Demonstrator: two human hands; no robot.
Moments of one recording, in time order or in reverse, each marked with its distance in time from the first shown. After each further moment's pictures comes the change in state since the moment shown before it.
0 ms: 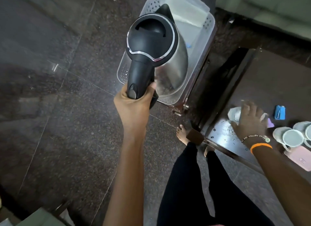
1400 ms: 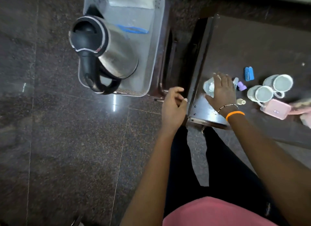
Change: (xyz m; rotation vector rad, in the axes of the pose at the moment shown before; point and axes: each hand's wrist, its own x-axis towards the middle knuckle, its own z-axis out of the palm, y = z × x) left_hand -0.082 -0.110 0.076 0.504 -0.683 -0.198; right_hand -0.002 0.013 0.018 0.201 0.055 0.074
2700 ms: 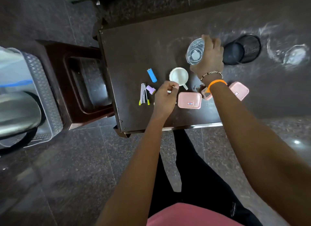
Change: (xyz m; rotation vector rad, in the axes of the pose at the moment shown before) left_hand 0.007 0.086 0.344 0.245 -0.280 -0.050; right_hand 0.069 0.310 -0.106 0.401 0.228 0.400
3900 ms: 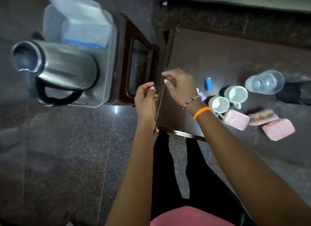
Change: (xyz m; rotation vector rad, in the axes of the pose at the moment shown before) left_hand -0.047 -0.069 -0.217 -0.670 0.535 -0.140; right_hand -0.156 -0.225 0.090 0.228 -0.374 -0.580
